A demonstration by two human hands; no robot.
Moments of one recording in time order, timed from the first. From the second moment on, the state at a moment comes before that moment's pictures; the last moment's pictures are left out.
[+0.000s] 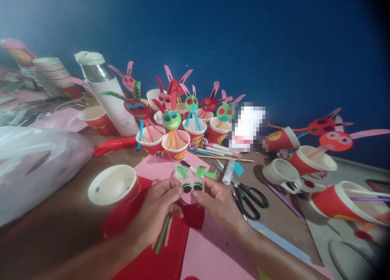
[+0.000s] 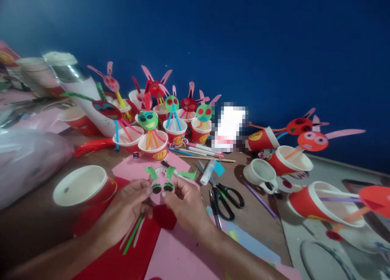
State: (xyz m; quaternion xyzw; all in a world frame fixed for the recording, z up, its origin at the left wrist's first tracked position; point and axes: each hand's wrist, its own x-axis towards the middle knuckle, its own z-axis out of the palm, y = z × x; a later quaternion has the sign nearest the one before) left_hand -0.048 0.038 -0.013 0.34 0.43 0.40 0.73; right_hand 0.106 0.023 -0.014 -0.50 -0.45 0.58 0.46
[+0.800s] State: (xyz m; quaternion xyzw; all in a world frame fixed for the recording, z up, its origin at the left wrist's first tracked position) left_hand -0.053 0.042 -0.015 0.38 0.45 0.38 0.71; right_hand 0.103 0.021 -0.019 -0.50 -0.45 0.58 0.46
